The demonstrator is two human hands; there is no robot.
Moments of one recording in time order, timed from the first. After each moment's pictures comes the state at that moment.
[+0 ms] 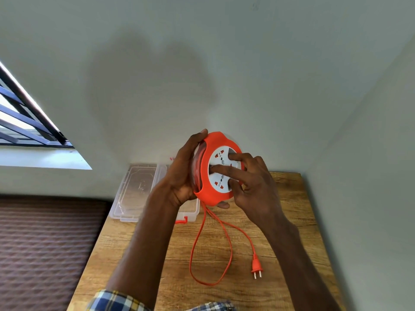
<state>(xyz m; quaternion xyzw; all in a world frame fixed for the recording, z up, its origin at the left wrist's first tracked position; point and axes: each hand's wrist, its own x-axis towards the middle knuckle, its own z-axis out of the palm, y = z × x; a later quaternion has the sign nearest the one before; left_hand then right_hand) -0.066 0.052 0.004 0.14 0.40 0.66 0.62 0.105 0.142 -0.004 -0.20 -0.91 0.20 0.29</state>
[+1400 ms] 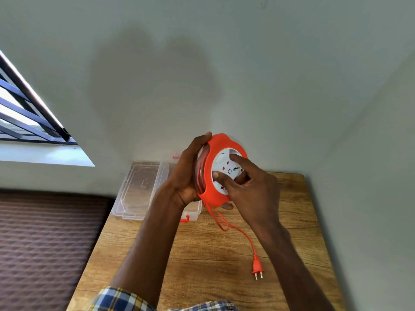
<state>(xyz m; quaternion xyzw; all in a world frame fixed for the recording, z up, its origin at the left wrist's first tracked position) -0.062 0.053 0.002 0.14 0.38 0.65 0.64 0.094 0.123 -0.002 -0.37 -0.82 0.29 0.33</state>
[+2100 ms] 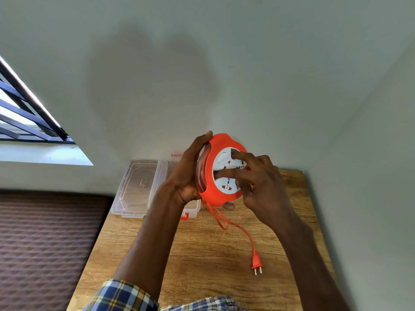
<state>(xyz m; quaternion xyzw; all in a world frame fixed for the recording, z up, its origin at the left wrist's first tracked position) -0.062 0.057 -0.009 0.14 0.34 0.63 0.68 0.119 0.151 0.004 -0.20 -0.93 0.20 0.22</state>
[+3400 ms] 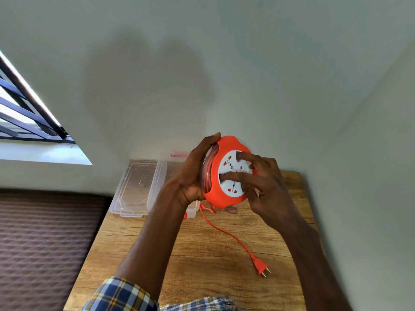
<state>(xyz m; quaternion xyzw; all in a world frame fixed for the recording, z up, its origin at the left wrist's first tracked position) -0.051 0.060 0.002 0.17 0.33 0.59 0.72 0.135 0.160 -0.008 -0.15 -0.93 0.21 0.26</state>
